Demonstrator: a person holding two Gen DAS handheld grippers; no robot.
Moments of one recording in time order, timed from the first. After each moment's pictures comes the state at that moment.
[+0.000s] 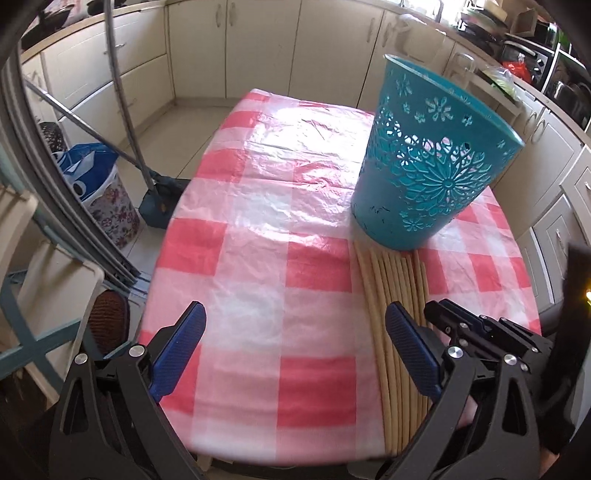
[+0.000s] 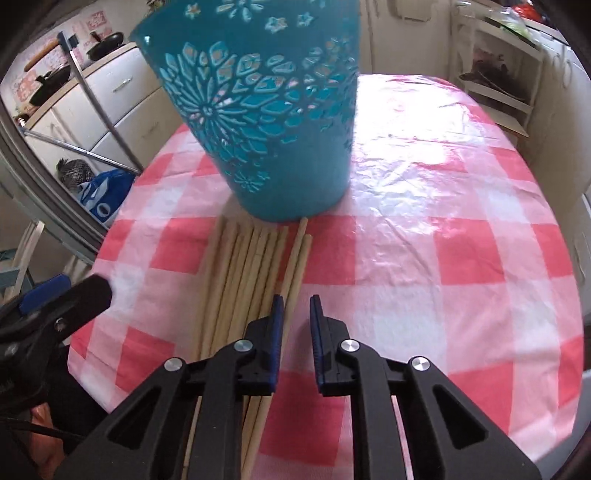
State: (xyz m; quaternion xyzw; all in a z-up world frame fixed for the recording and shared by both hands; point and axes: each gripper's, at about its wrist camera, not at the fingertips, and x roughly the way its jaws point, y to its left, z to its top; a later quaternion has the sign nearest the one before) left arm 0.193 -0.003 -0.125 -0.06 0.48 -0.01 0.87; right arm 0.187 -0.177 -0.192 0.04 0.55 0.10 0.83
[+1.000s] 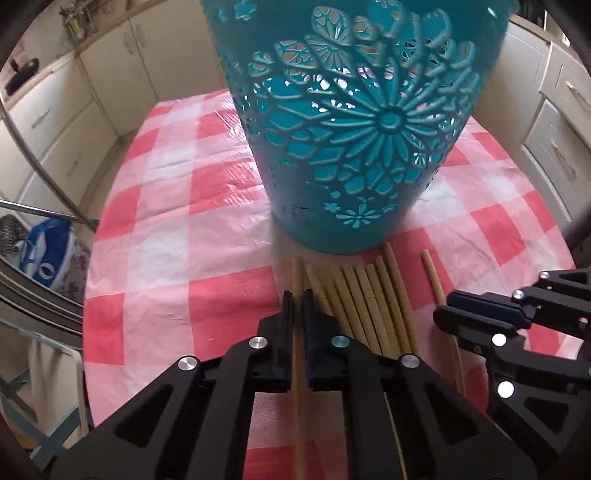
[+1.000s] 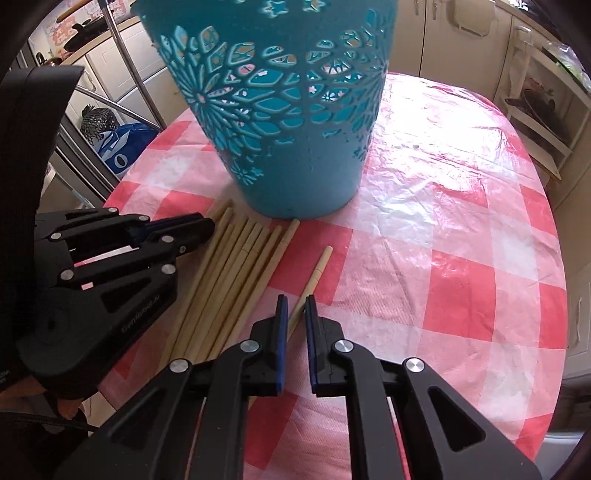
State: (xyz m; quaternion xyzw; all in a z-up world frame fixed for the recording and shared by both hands) left arm 0.251 -0.077 -0.160 0.07 0.51 -0.09 0.85; right arm 0.212 -0.187 -0.195 -0.03 0.58 0.17 0.79
